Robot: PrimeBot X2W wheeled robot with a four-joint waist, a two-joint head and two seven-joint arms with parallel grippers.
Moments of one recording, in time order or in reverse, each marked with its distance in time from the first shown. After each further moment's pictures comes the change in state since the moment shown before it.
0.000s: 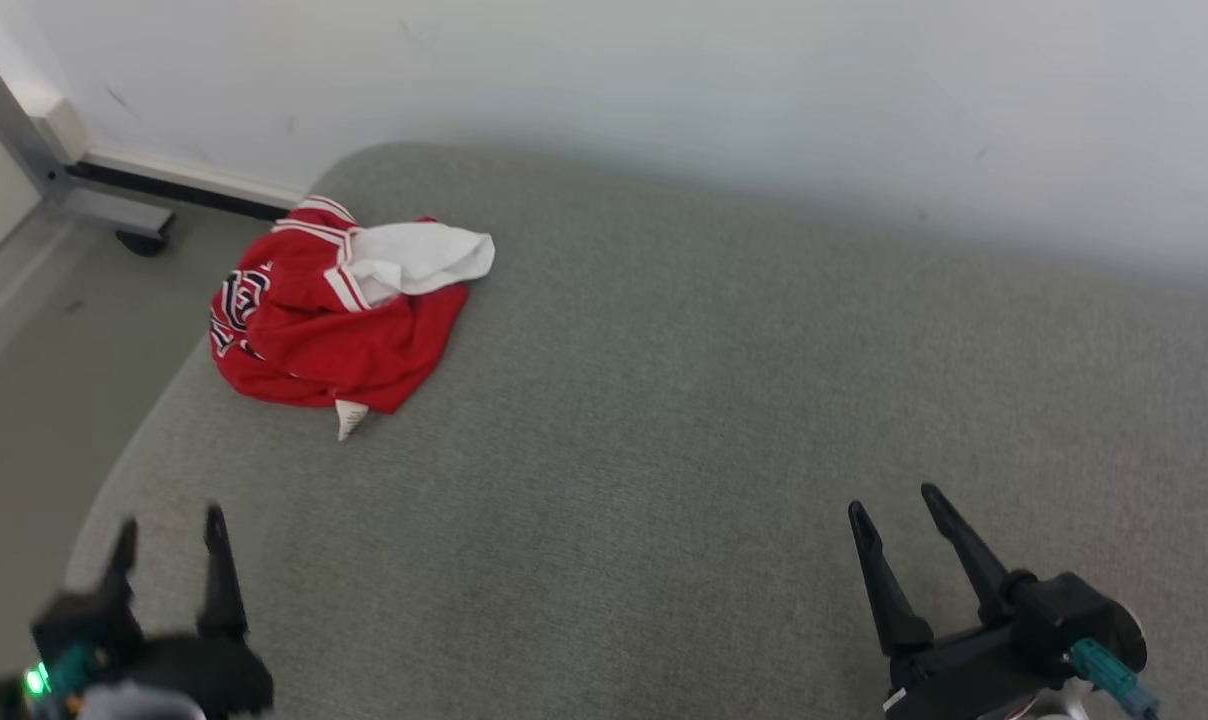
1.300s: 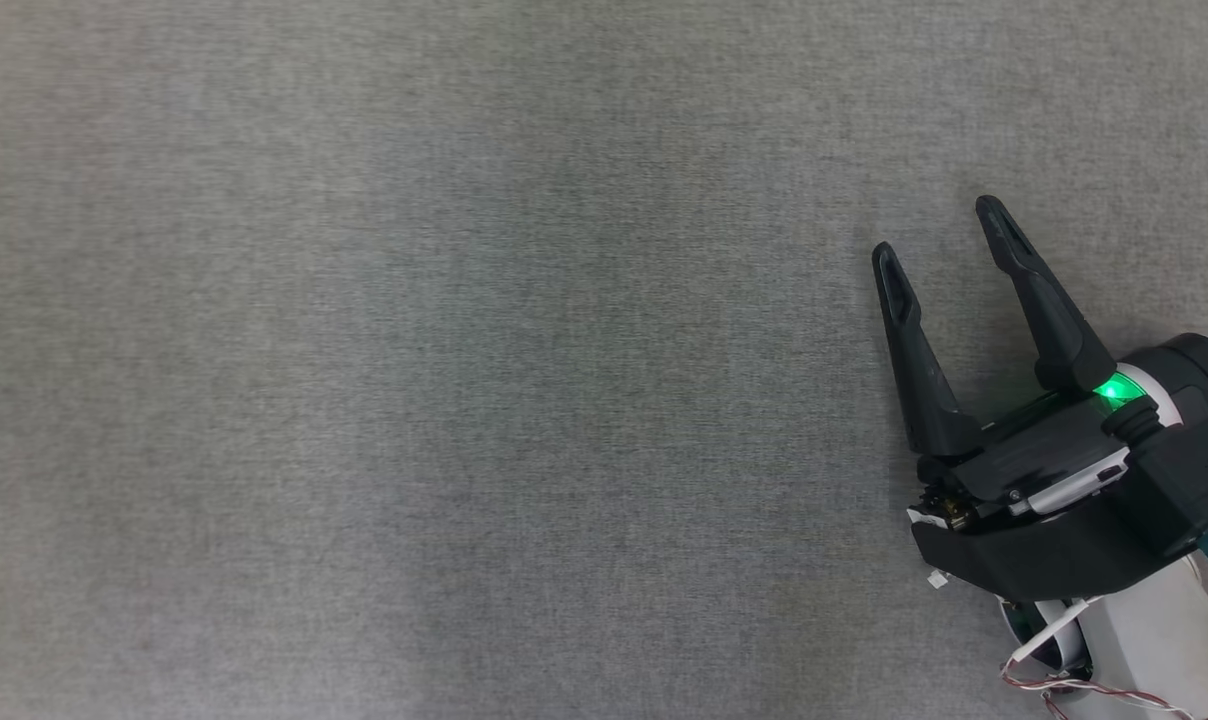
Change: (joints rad) left arm -0.651 0.362 0.208 -0.094 -0.405 0.137 1.127; right arm -0.244 -0.086 0.013 -0.369 -0.053 0.001 0.018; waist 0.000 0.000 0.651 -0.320
